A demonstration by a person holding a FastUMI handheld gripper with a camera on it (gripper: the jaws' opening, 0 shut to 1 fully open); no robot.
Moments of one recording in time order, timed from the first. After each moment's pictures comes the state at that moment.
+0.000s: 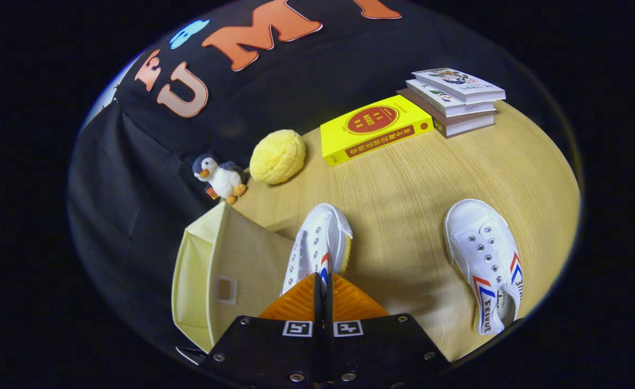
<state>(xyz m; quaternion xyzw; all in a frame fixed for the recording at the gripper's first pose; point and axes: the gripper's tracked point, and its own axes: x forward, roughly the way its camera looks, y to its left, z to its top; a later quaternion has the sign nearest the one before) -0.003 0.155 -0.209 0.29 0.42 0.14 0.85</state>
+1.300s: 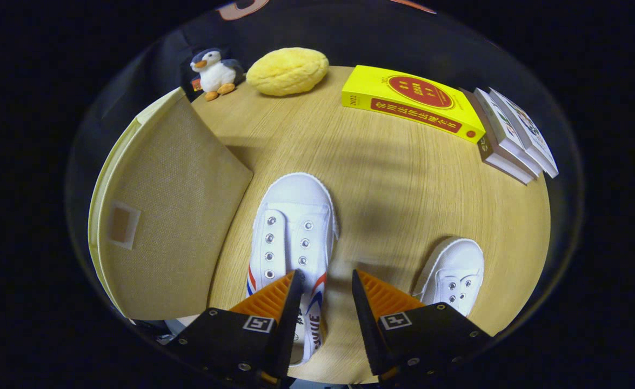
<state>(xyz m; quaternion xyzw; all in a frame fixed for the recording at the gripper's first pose) -0.012 0.131 -0.306 -0.06 0.56 0.22 0.80</state>
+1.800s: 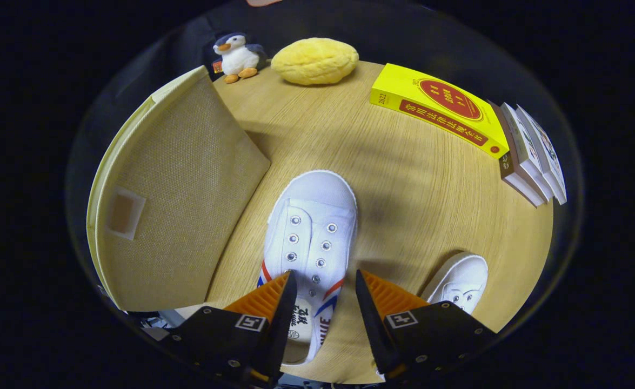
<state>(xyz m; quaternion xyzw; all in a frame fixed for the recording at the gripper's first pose) -0.010 0.143 -0.314 -0.11 0.56 0.25 0.78</state>
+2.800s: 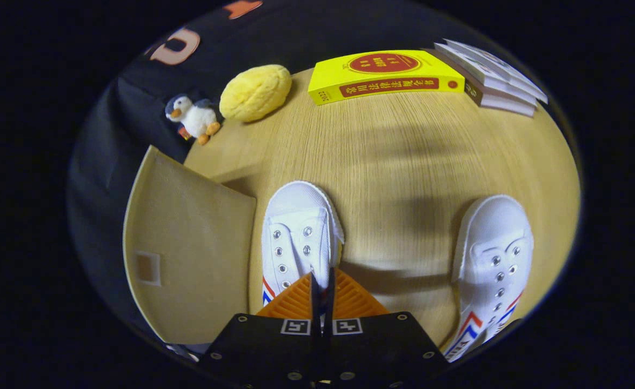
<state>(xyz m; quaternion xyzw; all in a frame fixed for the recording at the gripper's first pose) -0.008 0.157 -0.315 0.25 0.55 0.19 0.77</state>
